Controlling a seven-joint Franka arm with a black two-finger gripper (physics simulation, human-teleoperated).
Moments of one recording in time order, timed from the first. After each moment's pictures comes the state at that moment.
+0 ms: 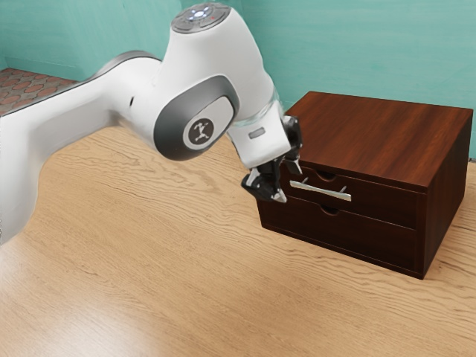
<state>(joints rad) -0.29 0.10 0.10 -1.57 0.10 2.01 1.31</state>
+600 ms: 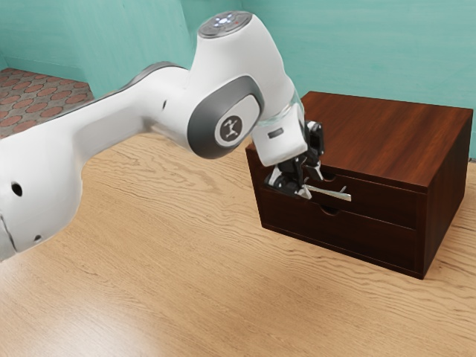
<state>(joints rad) -0.28 0.23 0.10 -1.45 0.00 2.03 1.45</state>
